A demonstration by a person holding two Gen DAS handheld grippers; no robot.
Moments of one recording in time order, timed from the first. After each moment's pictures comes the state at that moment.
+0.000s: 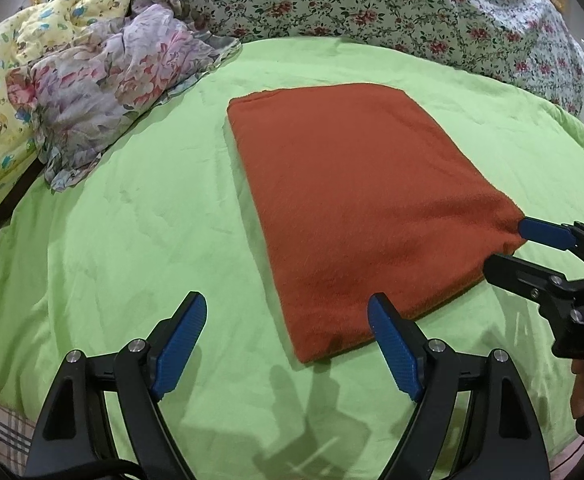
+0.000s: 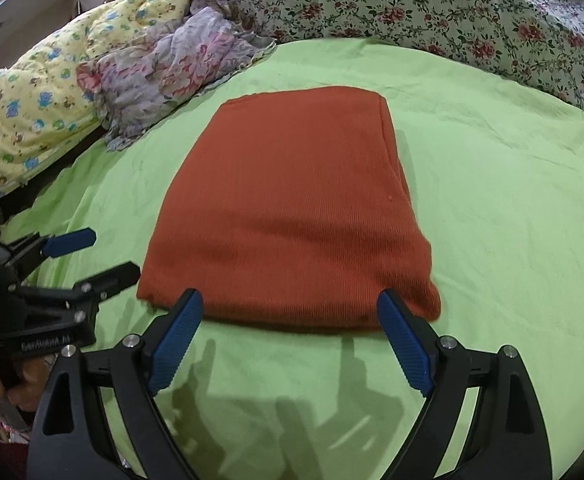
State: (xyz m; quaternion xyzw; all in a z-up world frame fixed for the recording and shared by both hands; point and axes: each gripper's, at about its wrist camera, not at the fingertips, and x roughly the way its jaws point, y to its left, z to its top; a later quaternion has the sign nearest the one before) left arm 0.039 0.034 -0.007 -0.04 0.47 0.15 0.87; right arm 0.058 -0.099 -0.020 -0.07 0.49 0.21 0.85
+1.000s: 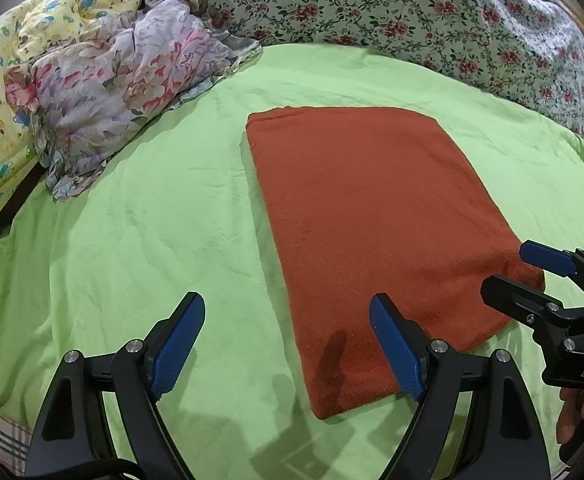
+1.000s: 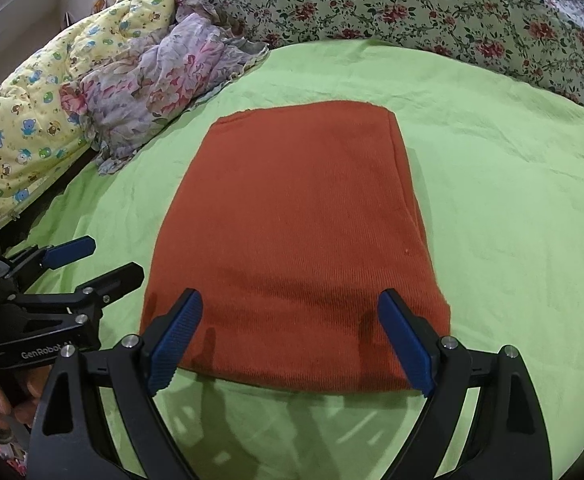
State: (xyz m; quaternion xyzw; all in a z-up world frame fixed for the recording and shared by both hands) left arm 0.073 0.061 0.003 -0.07 0.47 0.17 0.86; right arm 0.097 -0.081 -0.019 -0.05 0.50 0.20 0.84
